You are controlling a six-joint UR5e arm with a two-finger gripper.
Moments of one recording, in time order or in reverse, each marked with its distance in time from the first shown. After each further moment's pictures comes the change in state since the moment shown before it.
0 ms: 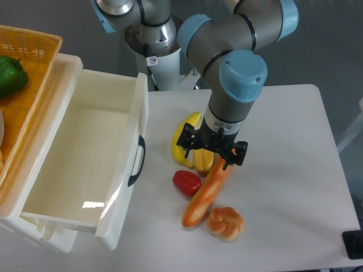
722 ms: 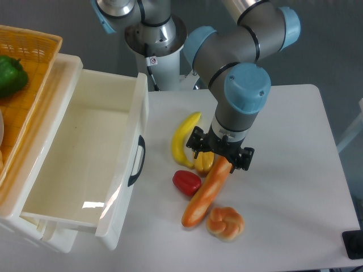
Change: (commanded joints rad) arm -0.014 -0.044 -0.080 0.165 0.005 0.037
